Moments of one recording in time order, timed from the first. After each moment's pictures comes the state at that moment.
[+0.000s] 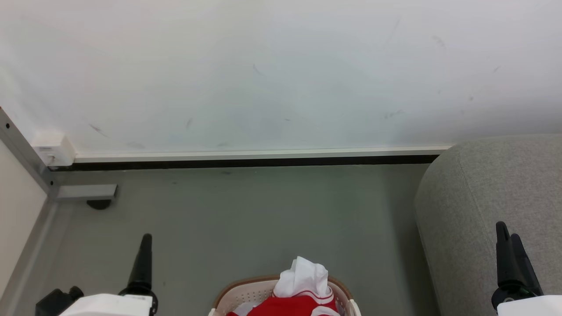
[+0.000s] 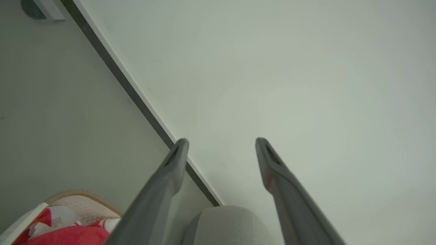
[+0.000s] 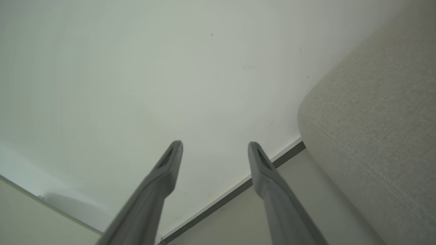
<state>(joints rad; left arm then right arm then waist) -0.08 0.04 0.06 0.22 -1.17 -0.07 -0.02 -0.06 -0.19 0.09 0.18 1.13 0.13 -0.18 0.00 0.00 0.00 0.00</state>
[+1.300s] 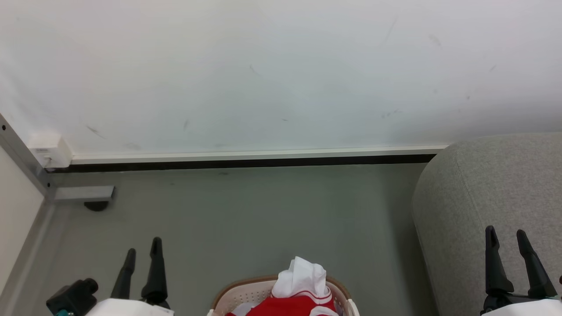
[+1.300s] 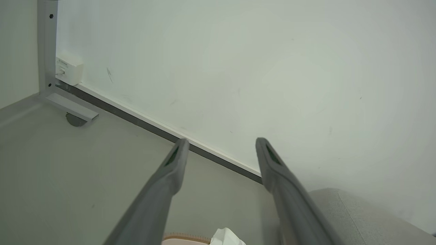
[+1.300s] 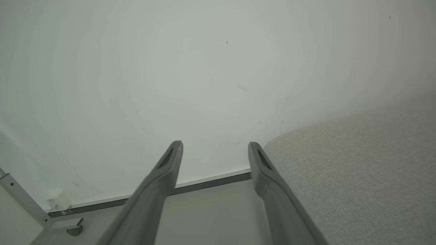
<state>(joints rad) -0.06 0.04 0.04 0.21 -0.57 -0.07 -0.14 -0.06 -0.12 -0.02 0.21 0.49 0.13 -0.22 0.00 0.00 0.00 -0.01</state>
